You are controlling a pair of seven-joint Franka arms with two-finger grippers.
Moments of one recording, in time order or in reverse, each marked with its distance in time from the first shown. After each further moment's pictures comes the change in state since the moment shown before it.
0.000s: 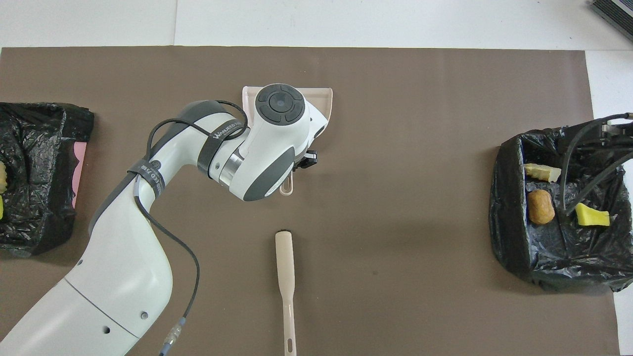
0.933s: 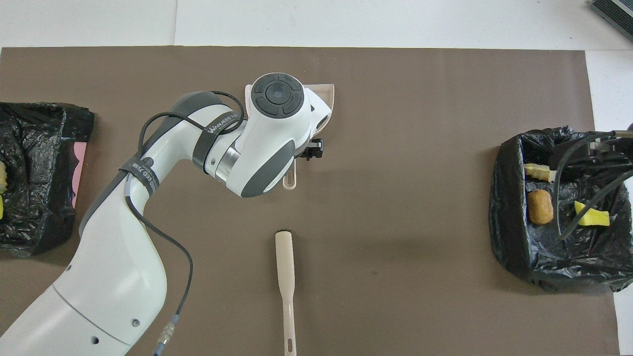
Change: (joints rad) left arm 0.002 -0.052 0.000 0.020 0.004 -0.004 0.032; right arm 0.044 -0.034 0.009 0.006 -0.023 -0.094 -0.001
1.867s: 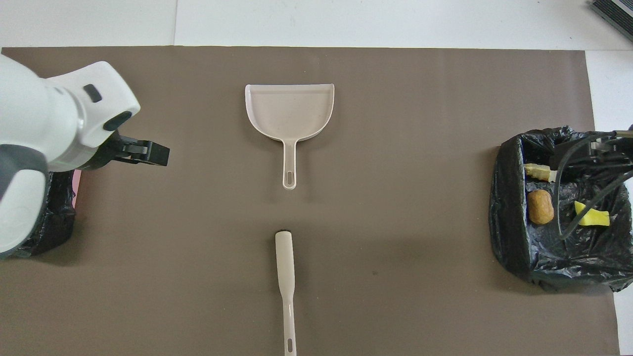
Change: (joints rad) left arm 0.081 -0.588 0.333 -0.244 -0.173 -0.234 0.548; right arm 0.000 0.000 0.000 0.000 0.000 0.000 0.000
